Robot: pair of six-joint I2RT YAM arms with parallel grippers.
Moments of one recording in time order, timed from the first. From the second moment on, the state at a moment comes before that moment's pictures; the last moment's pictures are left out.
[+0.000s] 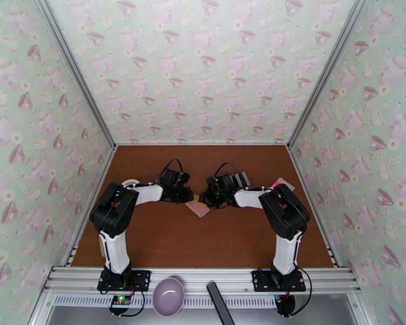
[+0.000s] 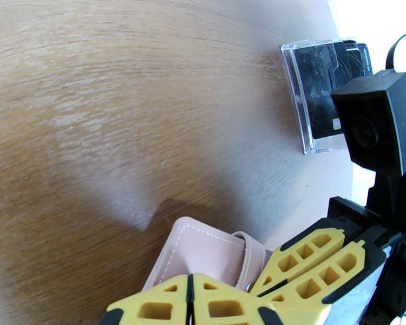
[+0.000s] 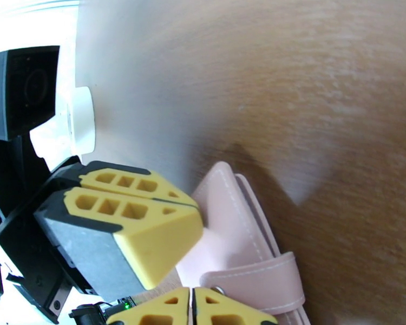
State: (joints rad) left arm -0.42 1.93 1.05 -0.11 0.57 -0.50; right arm 0.56 1.92 1.00 0.09 -0.65 0.87
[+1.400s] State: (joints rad) left arm -0.42 1.93 1.05 -0.10 0.57 -0.50; right arm 0.56 1.98 1.15 -0.12 -0.63 0.73
